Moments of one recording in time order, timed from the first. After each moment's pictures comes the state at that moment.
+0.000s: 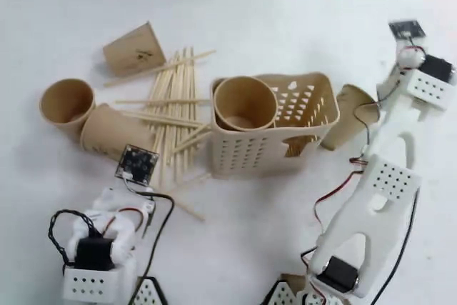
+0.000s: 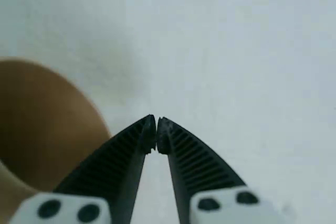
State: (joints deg) left arm -3.3 -104.0 97.1 73.3 -14.6; right arm 26.2 62.0 -74.0 92.3 35.4
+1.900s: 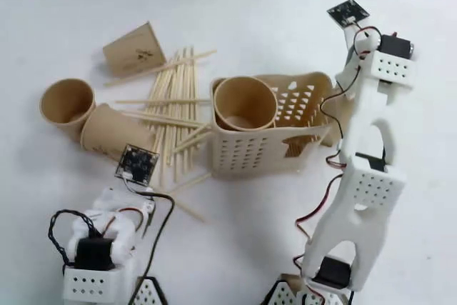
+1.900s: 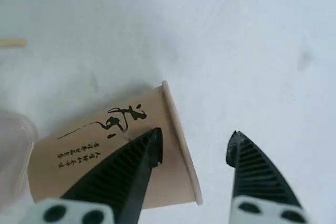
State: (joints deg) left arm -3.3 -104.0 97.1 73.3 -14.6; right arm 14.6 43.9 -46.9 85.0 45.1
